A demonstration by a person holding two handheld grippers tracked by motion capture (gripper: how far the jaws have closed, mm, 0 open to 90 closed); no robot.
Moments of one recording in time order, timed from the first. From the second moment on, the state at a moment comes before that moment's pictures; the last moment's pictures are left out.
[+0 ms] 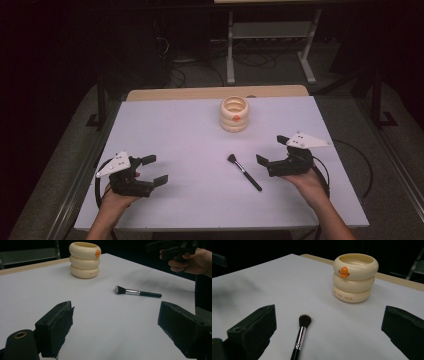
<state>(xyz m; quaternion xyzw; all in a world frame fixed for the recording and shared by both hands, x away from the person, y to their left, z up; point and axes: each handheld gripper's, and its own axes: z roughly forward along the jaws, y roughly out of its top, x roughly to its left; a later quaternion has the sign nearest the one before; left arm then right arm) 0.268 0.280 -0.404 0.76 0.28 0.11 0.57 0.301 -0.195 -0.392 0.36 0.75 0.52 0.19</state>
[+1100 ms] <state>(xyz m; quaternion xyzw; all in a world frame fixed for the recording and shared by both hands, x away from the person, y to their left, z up) 0.269 0.281 -0.406 0.76 0.29 0.11 0.57 0.324 -0.179 -0.386 0.35 0.75 0.54 0.19</state>
